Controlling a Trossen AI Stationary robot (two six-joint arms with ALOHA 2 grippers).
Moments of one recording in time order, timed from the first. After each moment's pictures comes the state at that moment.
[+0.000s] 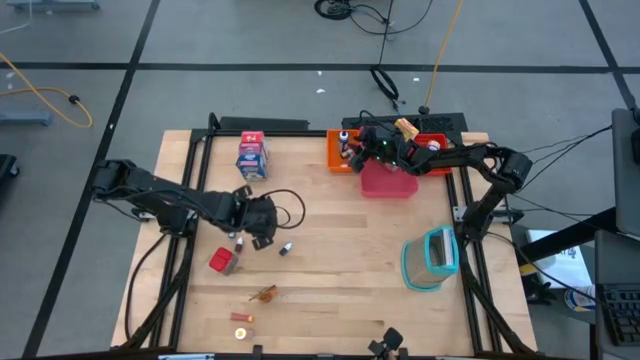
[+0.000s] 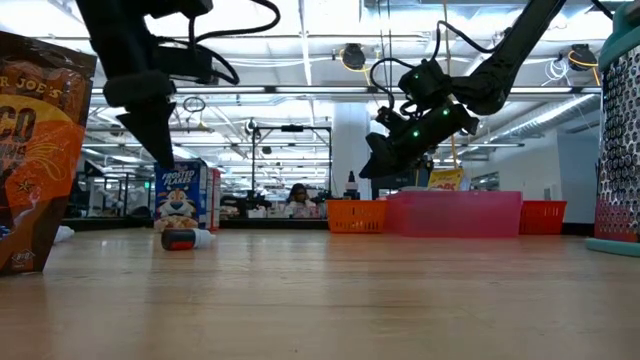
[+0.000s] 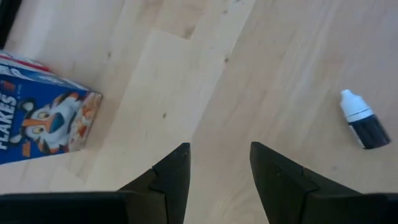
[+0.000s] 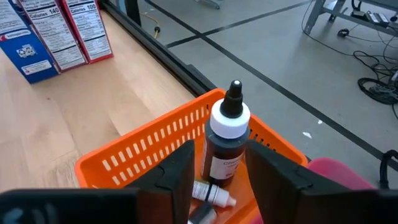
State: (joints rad) left arm -0.18 1.39 0.91 -0.84 -0.39 -0.54; right arm -0.61 1.68 0.78 0.48 0.05 -0.01
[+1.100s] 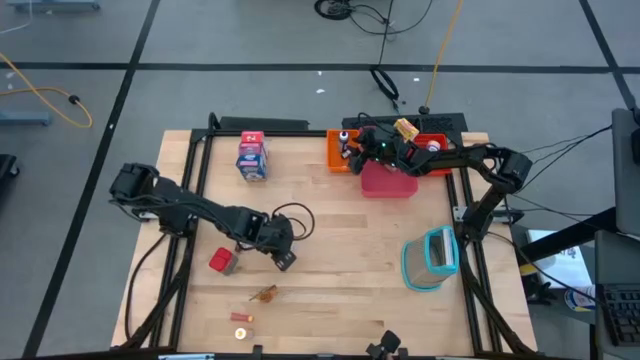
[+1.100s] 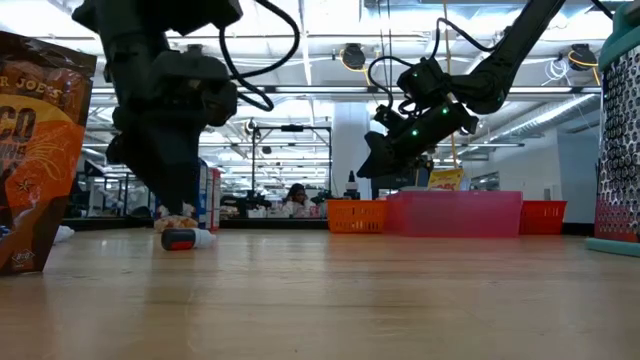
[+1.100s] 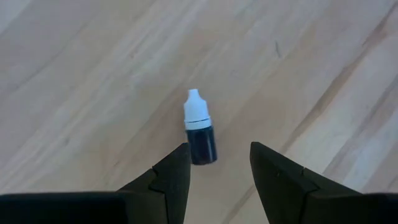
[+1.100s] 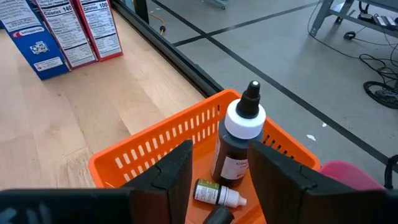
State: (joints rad) left arm -0.24 1.59 0.91 -0.49 -0.04 -0.97; right arm -0.59 1.68 0.78 0.48 0.05 -0.02
